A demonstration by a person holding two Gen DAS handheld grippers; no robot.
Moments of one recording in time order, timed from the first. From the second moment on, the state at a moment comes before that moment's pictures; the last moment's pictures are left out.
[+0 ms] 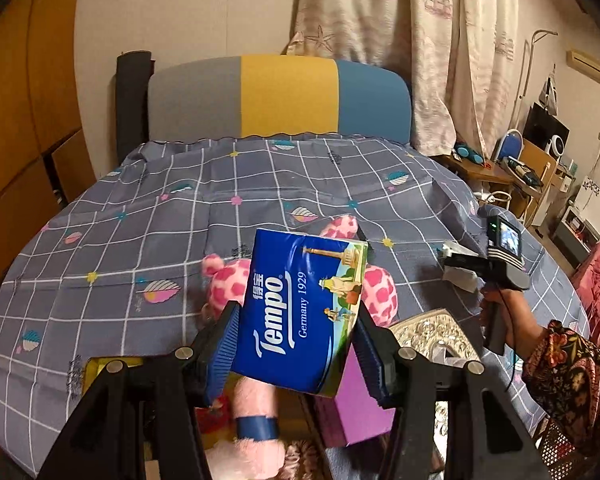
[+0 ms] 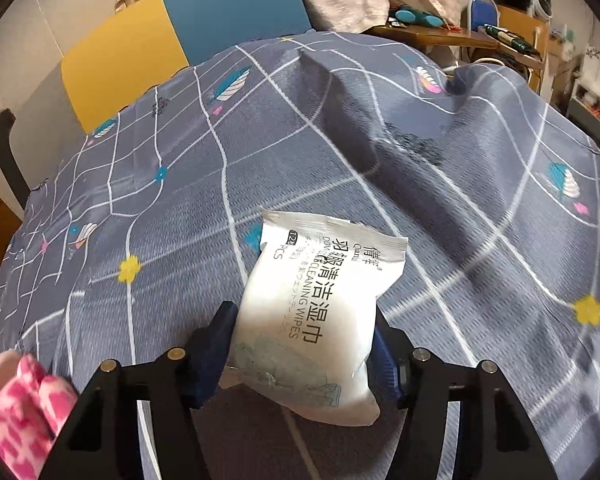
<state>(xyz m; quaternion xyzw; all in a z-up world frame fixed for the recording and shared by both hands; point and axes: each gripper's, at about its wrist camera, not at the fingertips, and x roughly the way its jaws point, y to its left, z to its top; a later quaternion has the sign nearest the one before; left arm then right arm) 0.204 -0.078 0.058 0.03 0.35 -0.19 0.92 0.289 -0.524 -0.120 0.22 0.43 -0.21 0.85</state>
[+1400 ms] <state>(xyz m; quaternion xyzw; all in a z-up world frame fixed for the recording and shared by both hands) 0.171 0.096 -0.071 -0.05 0.49 -0.08 0.87 0.085 -0.375 0.004 0.19 0.29 -0.09 0.93</state>
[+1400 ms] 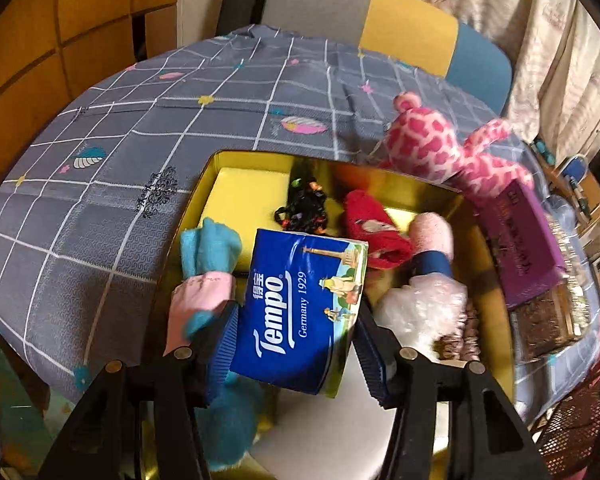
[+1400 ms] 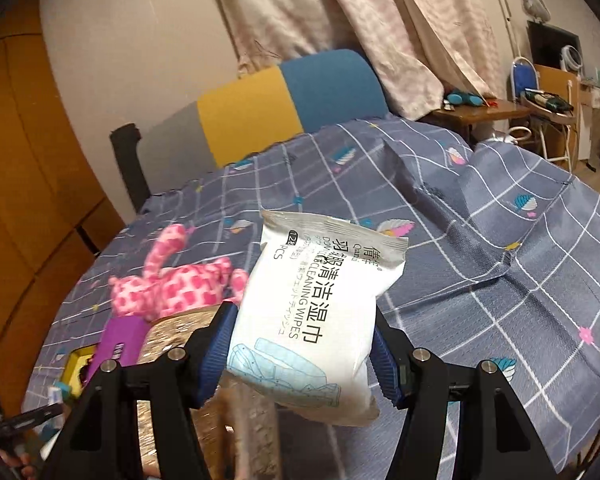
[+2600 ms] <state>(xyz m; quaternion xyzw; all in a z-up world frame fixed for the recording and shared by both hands) 0.094 0.135 -0.016 -0.11 0.38 -0.09 0.91 0.105 -0.125 0.011 0.08 0.34 0.18 0.92</state>
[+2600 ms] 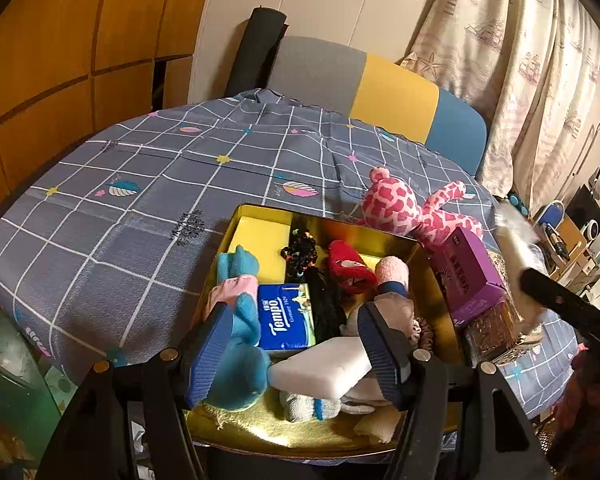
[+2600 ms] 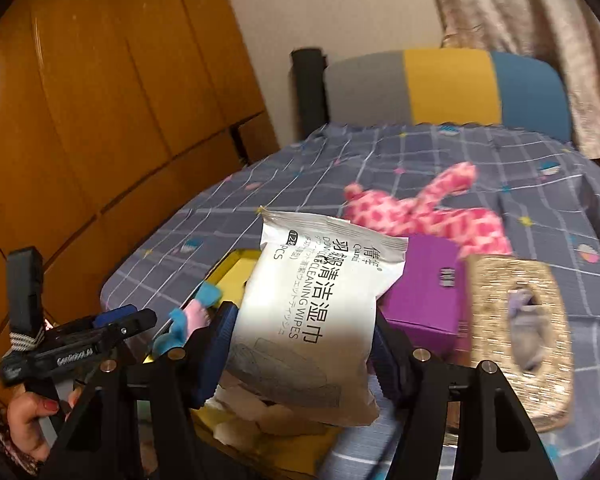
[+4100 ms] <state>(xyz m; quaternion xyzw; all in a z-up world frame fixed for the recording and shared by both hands) 0.064 0.142 -0.011 -0.09 0.35 -0.03 0.93 0.193 -0.014 -0.083 -0.01 0.45 0.12 0.88</state>
